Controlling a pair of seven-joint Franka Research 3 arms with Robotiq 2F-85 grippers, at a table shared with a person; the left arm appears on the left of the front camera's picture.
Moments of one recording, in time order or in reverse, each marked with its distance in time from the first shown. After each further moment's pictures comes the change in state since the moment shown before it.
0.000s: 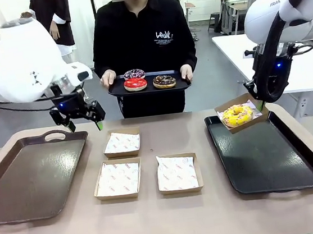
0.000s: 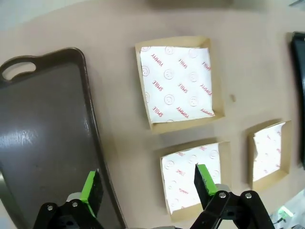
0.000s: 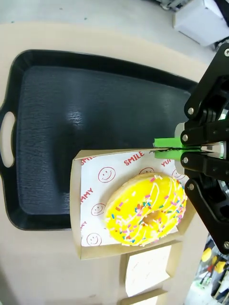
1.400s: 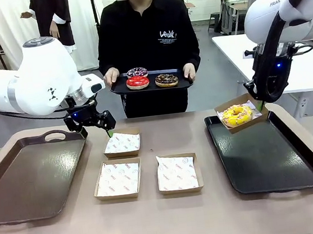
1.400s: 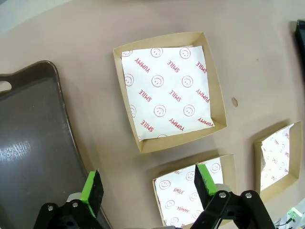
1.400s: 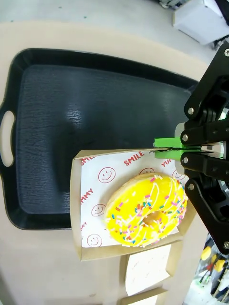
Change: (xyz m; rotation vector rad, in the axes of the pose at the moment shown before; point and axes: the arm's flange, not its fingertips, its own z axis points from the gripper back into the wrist) left arm 0.005 -0.016 -0.039 -0.015 -0.007 -0.057; right arm 0.001 -0.002 -0.004 0.011 0.009 -0.007
